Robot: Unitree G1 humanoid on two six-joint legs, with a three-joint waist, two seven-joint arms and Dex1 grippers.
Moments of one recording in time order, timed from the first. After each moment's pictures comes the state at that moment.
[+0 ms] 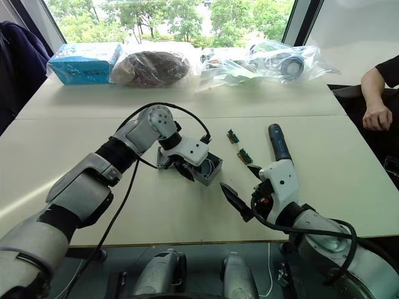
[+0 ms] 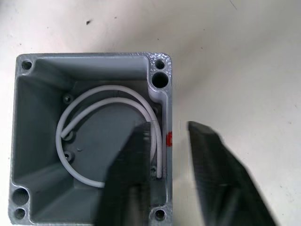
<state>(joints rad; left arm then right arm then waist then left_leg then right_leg) -1.17 0.33 -0.65 0.72 0.16 -0.09 -1.61 0.16 -0.65 -0.19 -0.96 0.87 0.85 0.12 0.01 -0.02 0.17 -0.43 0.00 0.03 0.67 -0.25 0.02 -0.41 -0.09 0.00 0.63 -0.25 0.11</state>
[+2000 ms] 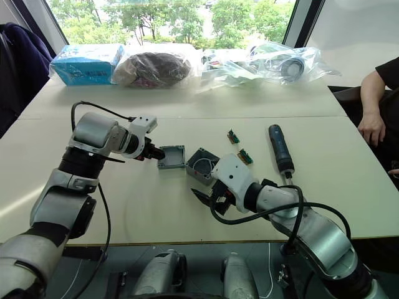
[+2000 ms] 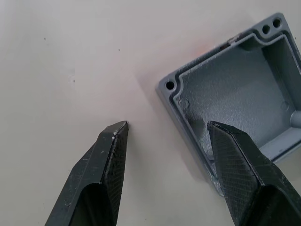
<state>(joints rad) -0.99 0.41 -0.20 0.34 -0.15 1.46 -0.55 -0.20 -0.66 0.20 -0.84 0.45 0.90 0.38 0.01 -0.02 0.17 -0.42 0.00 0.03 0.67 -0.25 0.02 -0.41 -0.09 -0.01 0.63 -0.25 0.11</state>
